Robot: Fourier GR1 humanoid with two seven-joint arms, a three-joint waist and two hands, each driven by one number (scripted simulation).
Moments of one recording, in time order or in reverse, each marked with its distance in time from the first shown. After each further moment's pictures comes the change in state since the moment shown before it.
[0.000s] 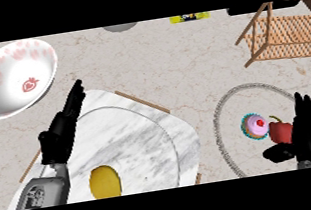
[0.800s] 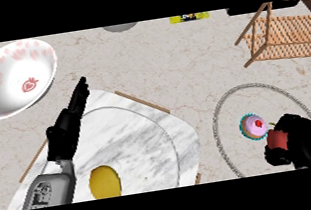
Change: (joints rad) left arm -0.019 -0.055 0.024 0.003 -0.055 -0.014 0.023; right arm 0.032 -0.010 0.037 0.026 0.091 0.006 -0.072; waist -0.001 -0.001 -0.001
